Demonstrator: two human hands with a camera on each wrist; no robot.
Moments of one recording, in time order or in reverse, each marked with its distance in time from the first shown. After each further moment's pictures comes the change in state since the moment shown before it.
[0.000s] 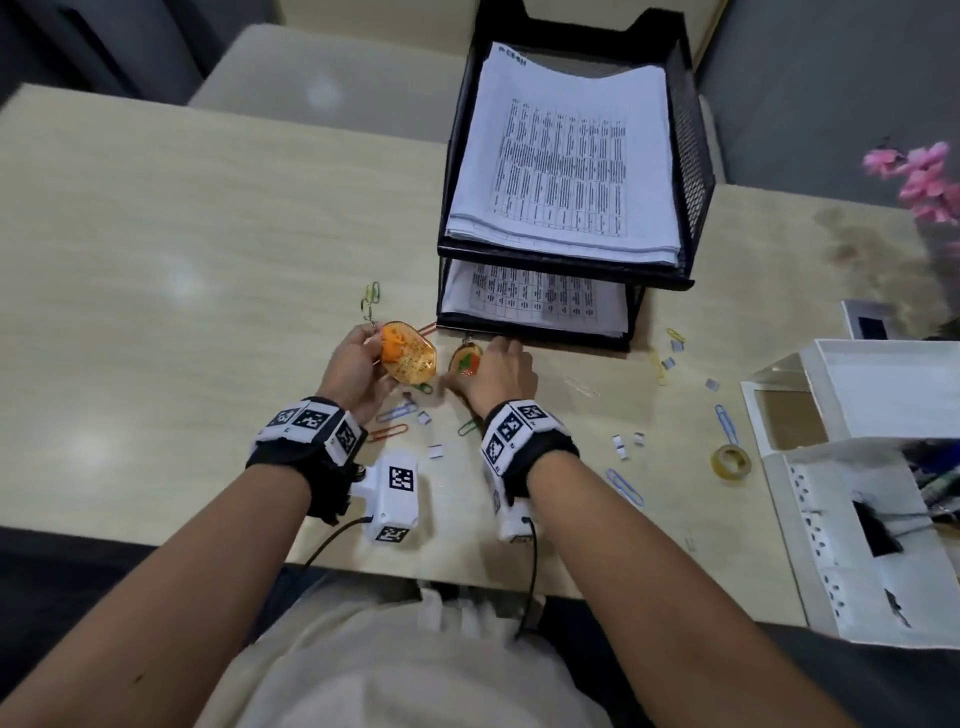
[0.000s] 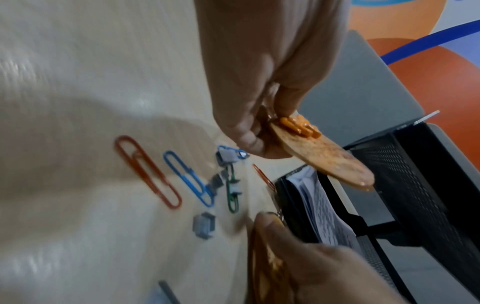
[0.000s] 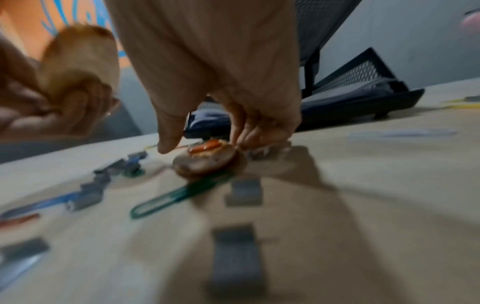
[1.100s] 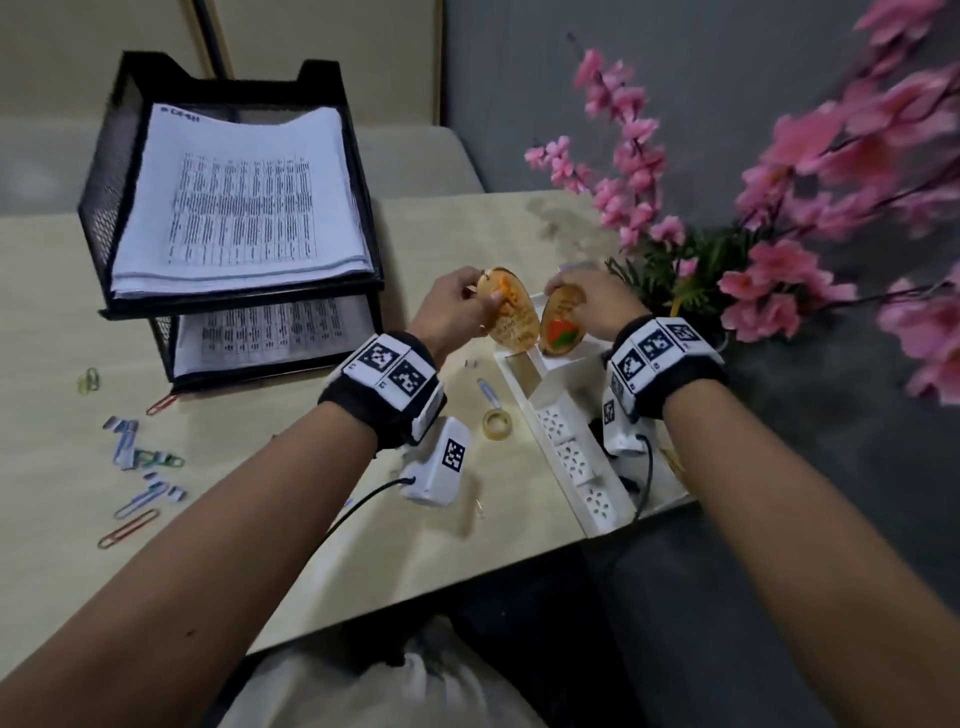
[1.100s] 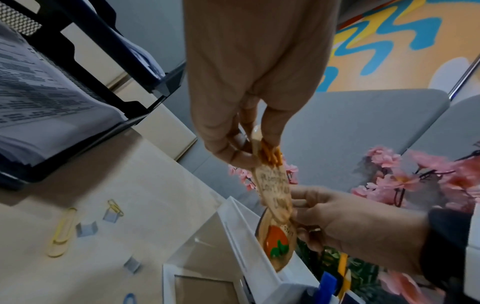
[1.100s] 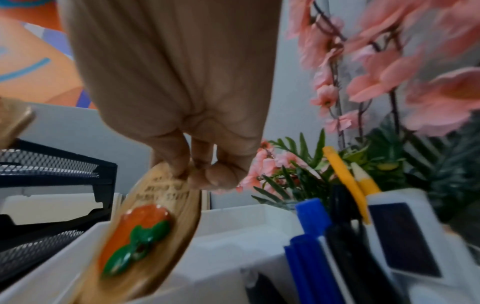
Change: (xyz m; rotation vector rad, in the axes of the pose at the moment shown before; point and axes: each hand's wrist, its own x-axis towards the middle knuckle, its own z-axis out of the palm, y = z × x) left_hand -0.111 -0.058 0.311 0.656 -0.703 0.303; right_hand -0.040 0.258 -0.266 -0.025 0.206 0.063
